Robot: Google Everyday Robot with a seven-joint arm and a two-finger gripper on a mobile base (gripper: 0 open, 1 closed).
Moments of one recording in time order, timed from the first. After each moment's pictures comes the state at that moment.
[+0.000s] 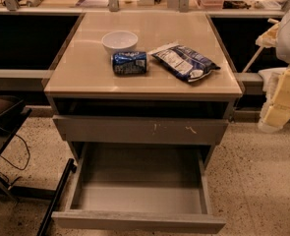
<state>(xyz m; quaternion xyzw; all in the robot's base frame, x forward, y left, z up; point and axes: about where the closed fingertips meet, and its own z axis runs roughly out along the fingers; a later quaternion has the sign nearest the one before) 0.438 -0.217 0.976 -0.60 0.78 -0.03 0.16</state>
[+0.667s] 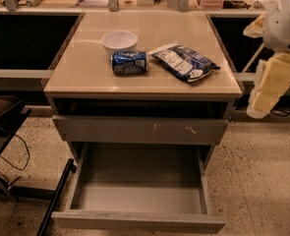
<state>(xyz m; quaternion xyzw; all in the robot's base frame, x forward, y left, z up) 0.463 -0.206 0.983 -0.62 0.77 -0.03 0.17</state>
